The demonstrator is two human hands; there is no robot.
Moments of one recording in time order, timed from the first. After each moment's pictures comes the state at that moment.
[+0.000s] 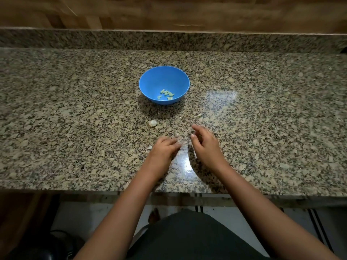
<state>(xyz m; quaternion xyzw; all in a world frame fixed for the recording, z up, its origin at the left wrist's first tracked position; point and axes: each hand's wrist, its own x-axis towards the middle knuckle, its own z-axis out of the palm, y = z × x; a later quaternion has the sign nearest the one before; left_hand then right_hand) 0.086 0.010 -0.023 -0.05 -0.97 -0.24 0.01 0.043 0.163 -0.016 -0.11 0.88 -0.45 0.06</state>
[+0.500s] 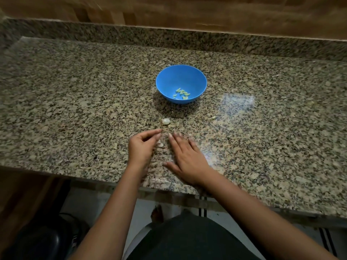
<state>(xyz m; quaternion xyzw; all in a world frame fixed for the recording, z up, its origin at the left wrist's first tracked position) 0.097 -0.029 0.004 0.30 -0.65 -0.69 0.11 0.064 0.116 -0.031 -0.39 0.91 -0.10 0.12</state>
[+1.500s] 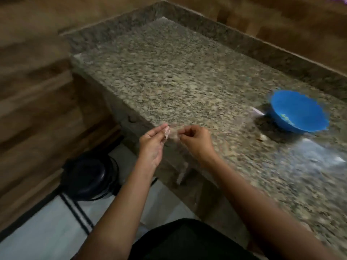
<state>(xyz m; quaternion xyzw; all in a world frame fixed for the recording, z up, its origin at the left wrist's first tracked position) 0.248 -0.165 0.011 0.41 -0.26 -0.80 0.35 0.158 -0.088 0.022 -0.26 0.76 -0.50 0.33</state>
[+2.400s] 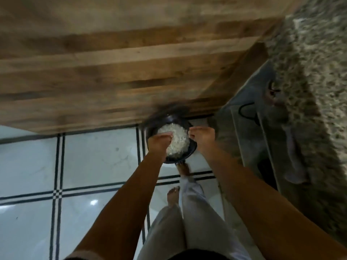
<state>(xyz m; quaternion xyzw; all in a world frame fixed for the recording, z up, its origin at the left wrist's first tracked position) 0.546 -0.423 -0.167 0.69 -0.12 -0.63 0.33 0.414 -0.452 -0.168 -0.11 0.71 -0.31 0.62</state>
